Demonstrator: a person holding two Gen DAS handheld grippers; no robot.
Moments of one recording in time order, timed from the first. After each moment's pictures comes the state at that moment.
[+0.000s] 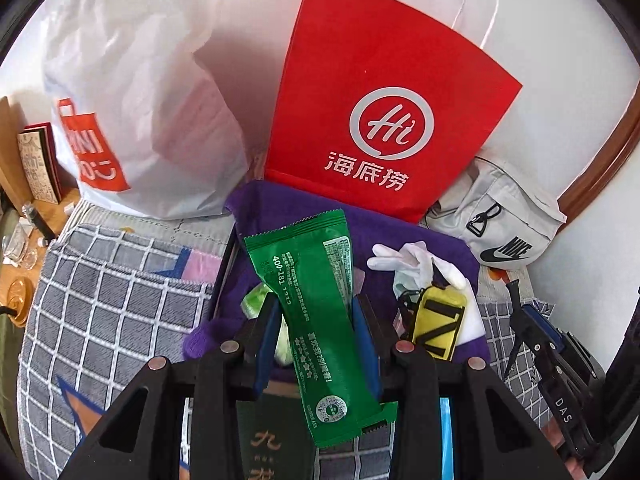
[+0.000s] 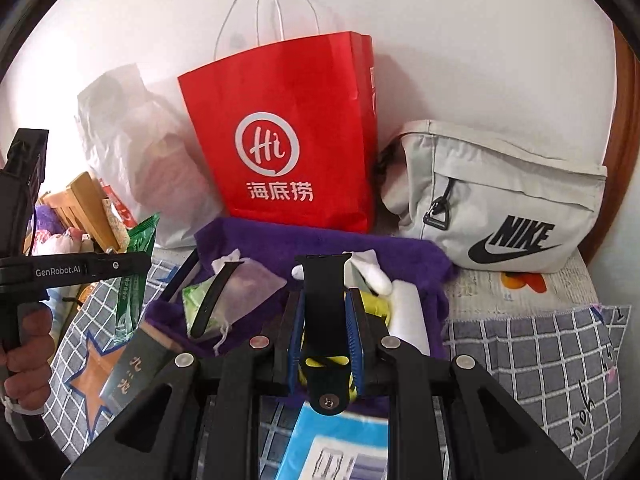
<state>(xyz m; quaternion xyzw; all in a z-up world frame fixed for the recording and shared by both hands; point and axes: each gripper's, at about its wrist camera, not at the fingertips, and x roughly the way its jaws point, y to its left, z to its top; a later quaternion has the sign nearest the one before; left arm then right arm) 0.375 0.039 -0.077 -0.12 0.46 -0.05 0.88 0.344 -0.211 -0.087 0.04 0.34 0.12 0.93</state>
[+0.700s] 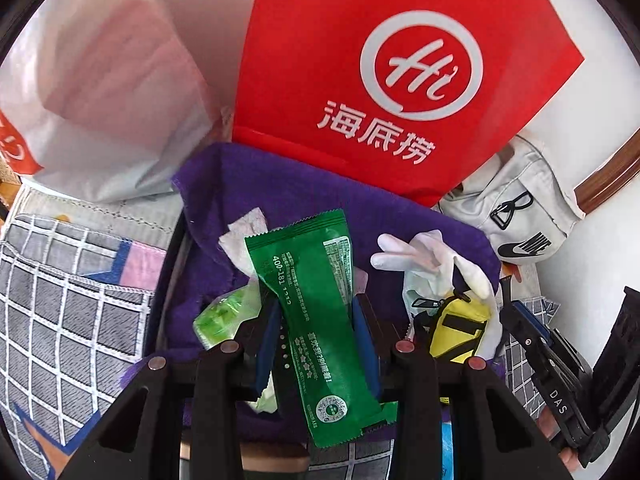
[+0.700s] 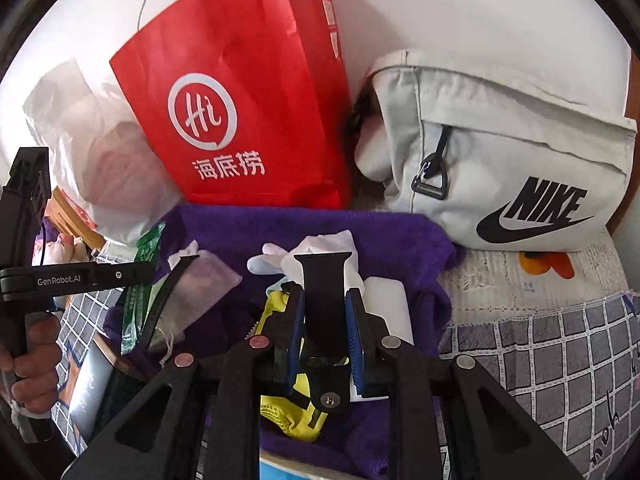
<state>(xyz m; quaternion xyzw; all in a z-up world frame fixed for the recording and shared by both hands) 0.436 0.022 -0.133 -0.14 0.52 -0.07 0.84 0.405 -0.238 -0.139 0.07 0.39 0.12 0.91</state>
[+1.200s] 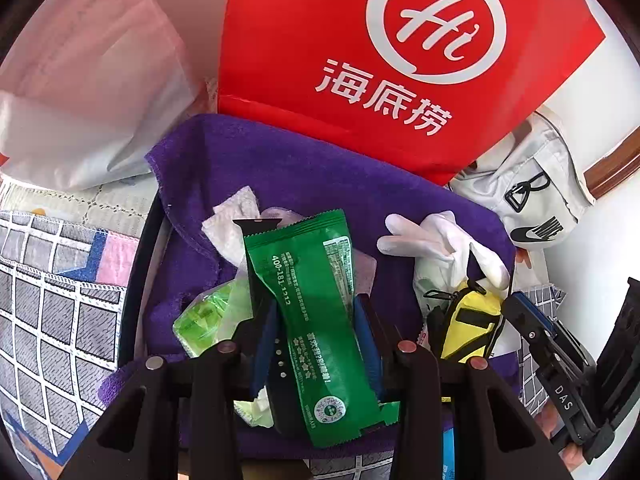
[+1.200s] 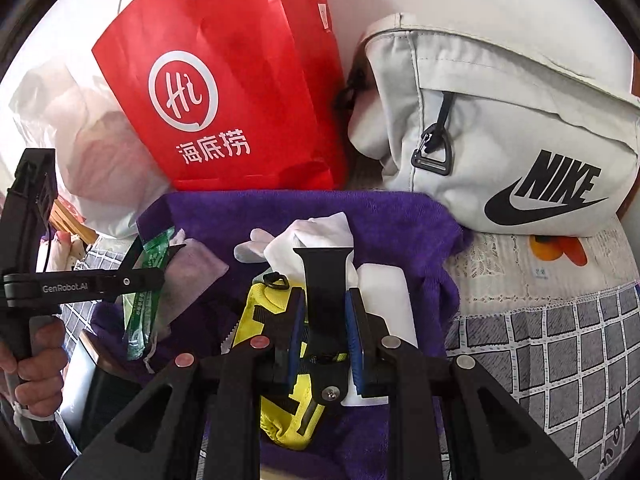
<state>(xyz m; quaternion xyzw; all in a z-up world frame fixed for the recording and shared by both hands) 0.448 0.014 -0.156 -0.13 0.54 -0.08 0.83 0.416 -0.239 -0.158 0.08 0.41 0.12 0.90</state>
